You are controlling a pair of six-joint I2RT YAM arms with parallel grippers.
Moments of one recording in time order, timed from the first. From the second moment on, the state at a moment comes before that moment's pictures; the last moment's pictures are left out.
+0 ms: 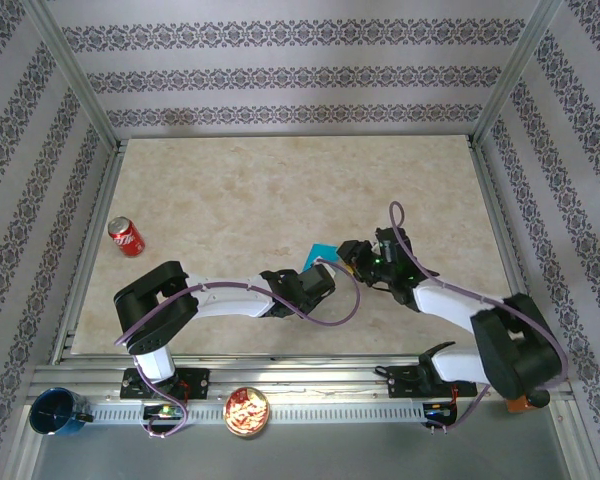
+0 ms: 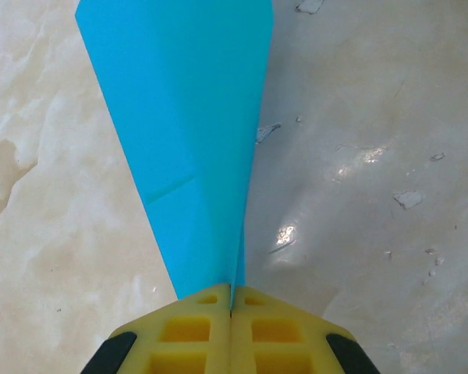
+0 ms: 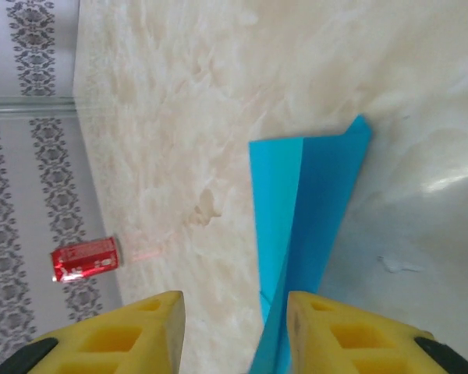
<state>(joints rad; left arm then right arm) -1.05 1.76 0.98 -0.32 -0.37 -0.17 0.39 1.26 0.43 0.20 -0.35 1.21</state>
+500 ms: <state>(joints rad) -1.00 1.67 0.89 -0.20 -0.17 -0.30 0.34 0.89 0.46 -0.25 -0.15 0.93</state>
